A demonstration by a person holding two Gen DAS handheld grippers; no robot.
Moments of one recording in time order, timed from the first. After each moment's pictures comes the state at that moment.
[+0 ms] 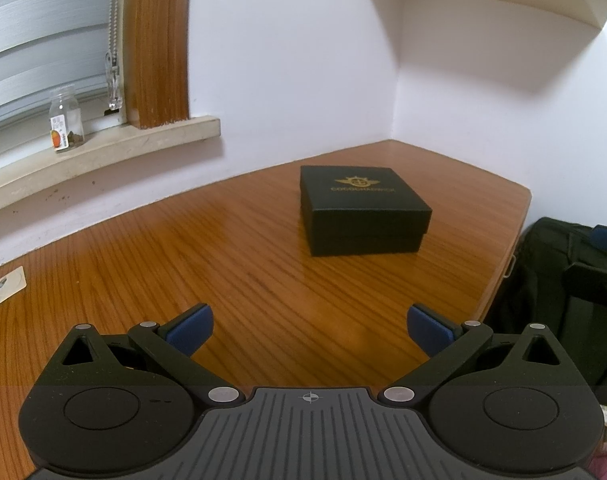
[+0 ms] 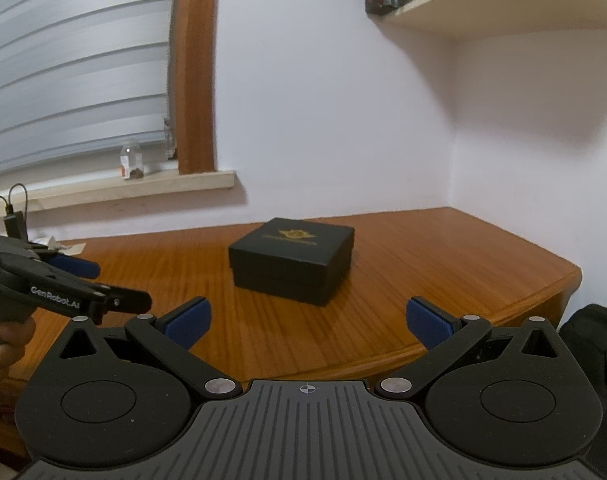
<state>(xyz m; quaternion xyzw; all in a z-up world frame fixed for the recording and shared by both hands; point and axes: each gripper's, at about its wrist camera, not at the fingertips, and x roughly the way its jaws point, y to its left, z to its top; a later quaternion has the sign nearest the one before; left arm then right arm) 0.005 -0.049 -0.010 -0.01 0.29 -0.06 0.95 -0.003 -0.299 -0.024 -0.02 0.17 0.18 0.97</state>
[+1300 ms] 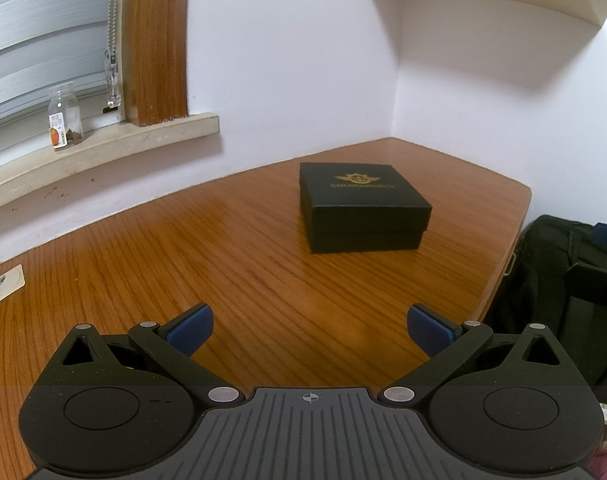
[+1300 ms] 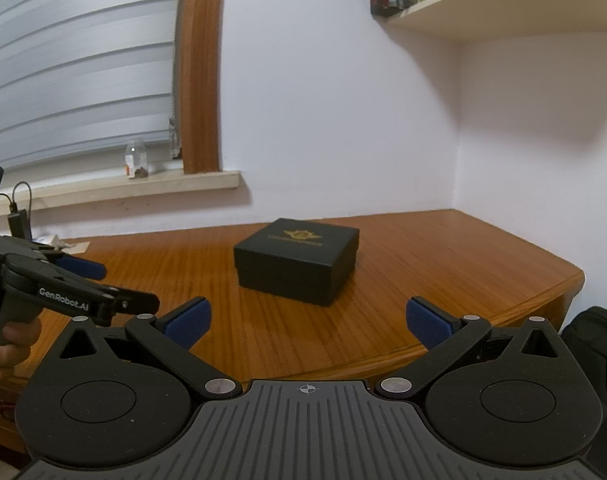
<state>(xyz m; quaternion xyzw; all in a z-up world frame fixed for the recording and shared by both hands) 0.005 -0.050 -0.012 -0.01 0.29 -0.06 0.95 -0.005 -0.298 -0.026 -0.02 0.17 0.18 0.97</state>
